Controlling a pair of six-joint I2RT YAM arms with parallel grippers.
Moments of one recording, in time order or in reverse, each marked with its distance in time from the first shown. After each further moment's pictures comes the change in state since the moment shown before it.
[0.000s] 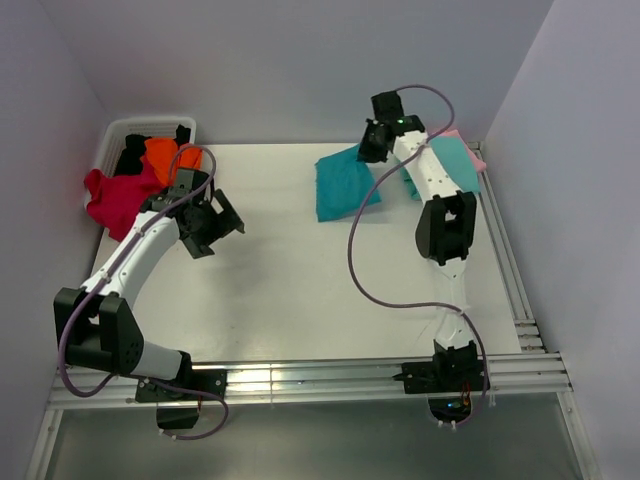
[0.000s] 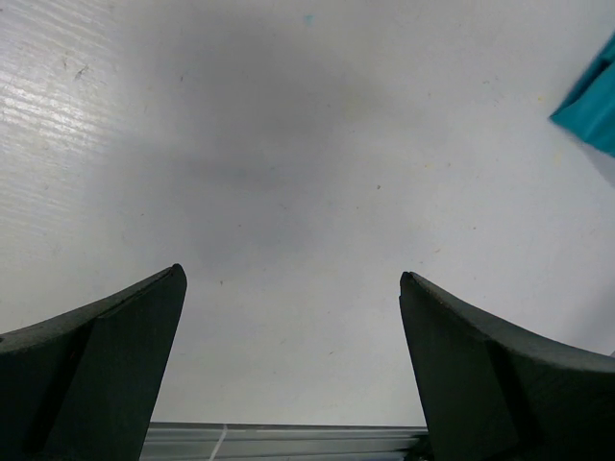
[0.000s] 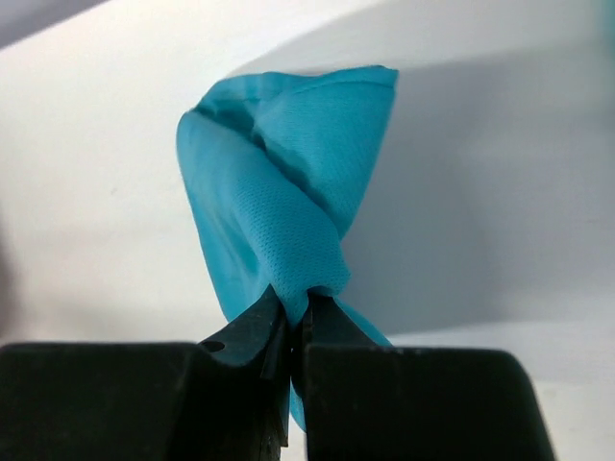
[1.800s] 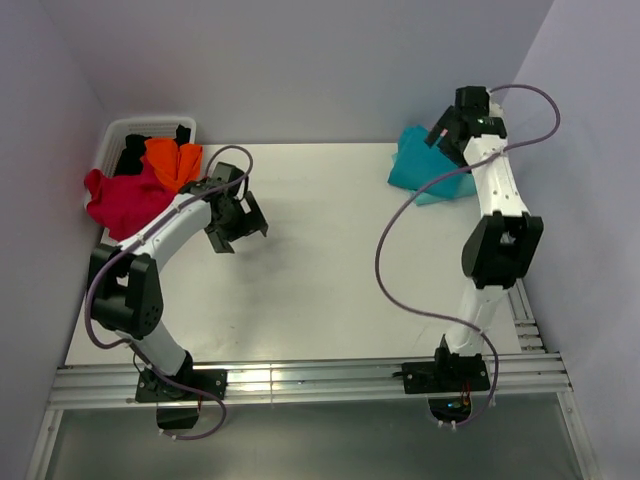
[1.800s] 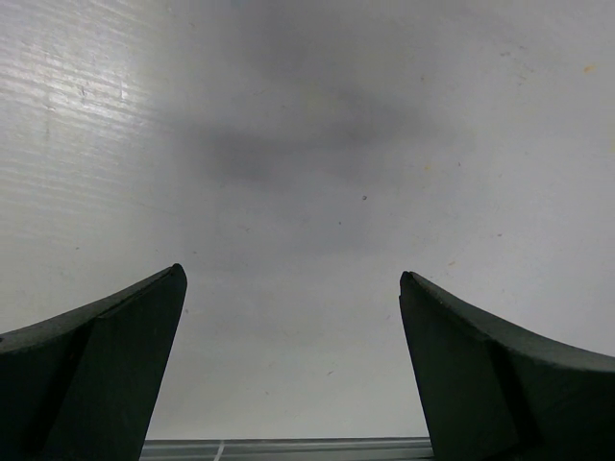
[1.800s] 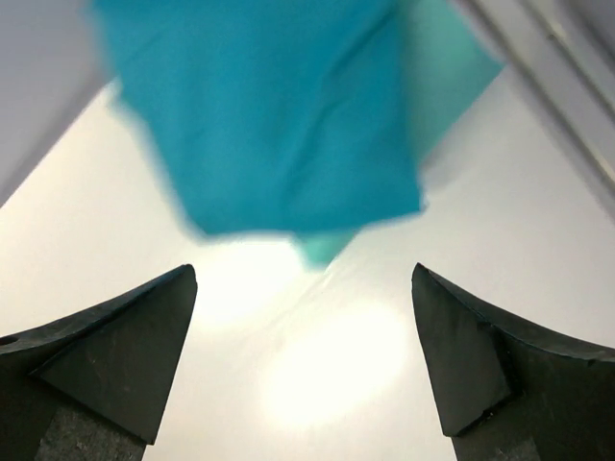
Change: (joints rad) left arm -0.134 0.253 0.120 0.006 -0.038 0.001; right arm -0.349 -0.315 -0.317 -0.012 0.266 0.052
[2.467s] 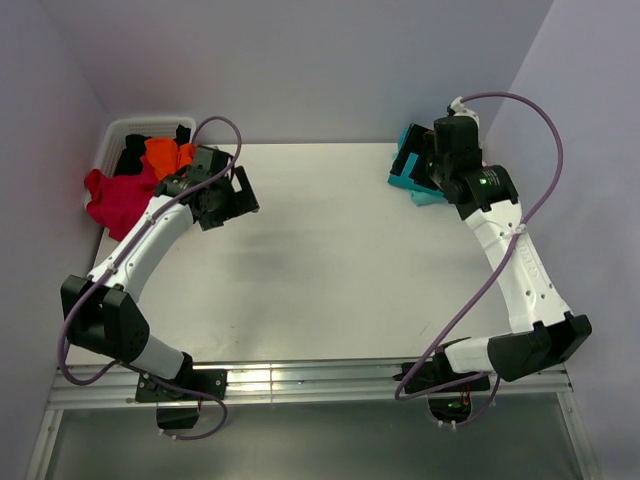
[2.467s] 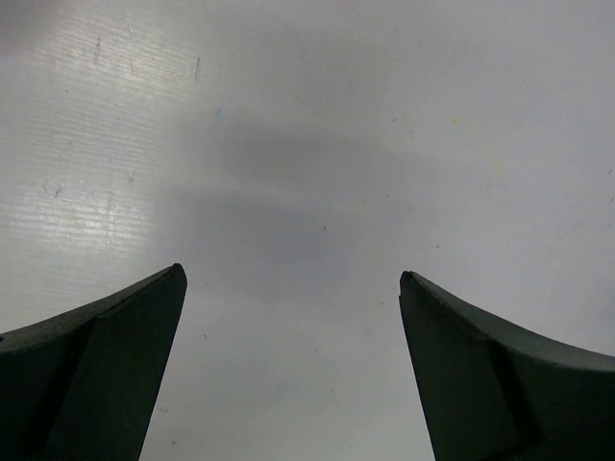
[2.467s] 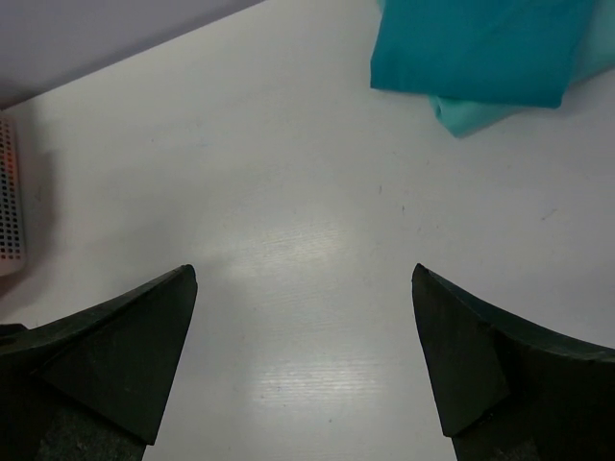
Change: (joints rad) left arm 0.006 -0.172 0.084 0.014 -0.082 0.129; right arm 0.363 -0.690 -0.428 0.029 -0.024 -0.093
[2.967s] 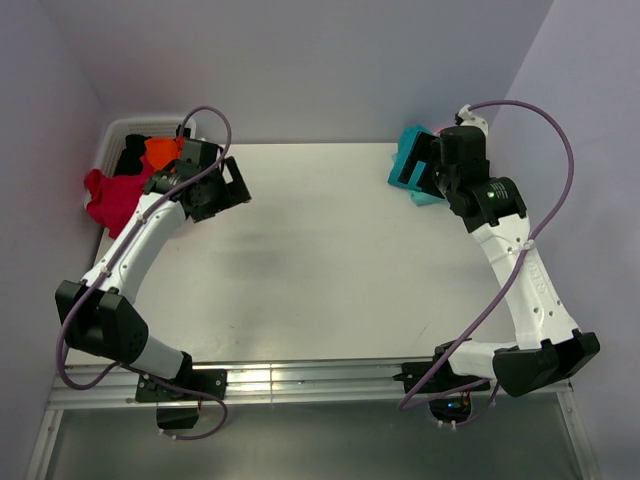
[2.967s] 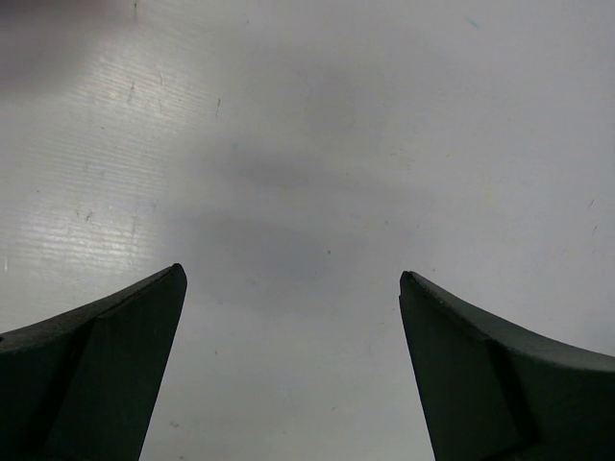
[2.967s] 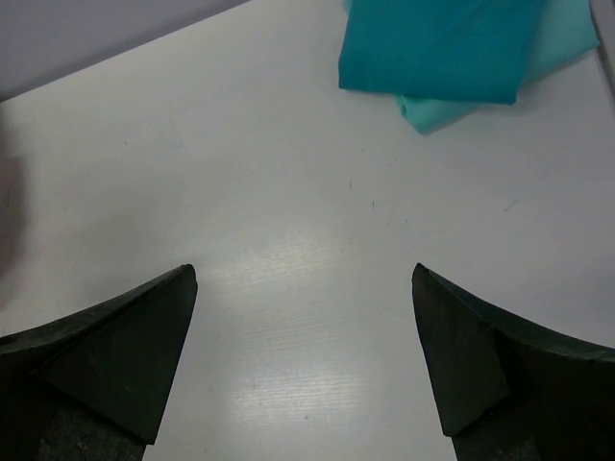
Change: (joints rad) left arm 0.037 -0.014 0.039 -0.002 -0.013 0.033; right arm 0.000 -0.089 -0.062 -0.008 0.055 -0.029
